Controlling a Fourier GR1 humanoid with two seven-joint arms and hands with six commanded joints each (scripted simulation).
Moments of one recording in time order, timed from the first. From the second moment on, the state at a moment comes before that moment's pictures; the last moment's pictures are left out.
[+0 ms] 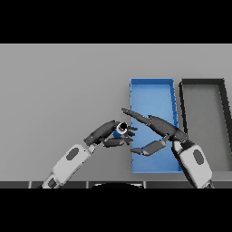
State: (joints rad) left arm -0.33 0.15 -0.59 -1.56 0.15 -0.17 -0.03; right arm -0.30 -0.37 0.26 -1.98 -0.35 0.52 0.26
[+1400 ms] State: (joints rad) left arm -0.33 0.16 -0.58 -1.55 0.15 -0.20 -0.05; right arm -0.57 -0.15 0.40 -1.74 -0.33 0.60 0.28
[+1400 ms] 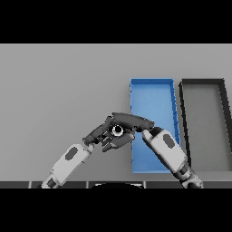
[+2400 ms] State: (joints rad) left arm -0.38 0.21 -0.58 -1.50 0.04 -0.26 -0.05; right arm -0.52 -0.09 0.37 -1.79 -0.33 0.61 0.33
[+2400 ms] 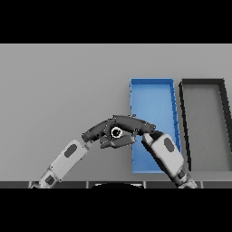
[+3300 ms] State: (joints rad) left arm -0.31 0.23 -0.59 -1.56 0.08 -0.24 0.06; right arm -0.87 -0.16 0.18 -1.76 -0.84 0.36 0.56
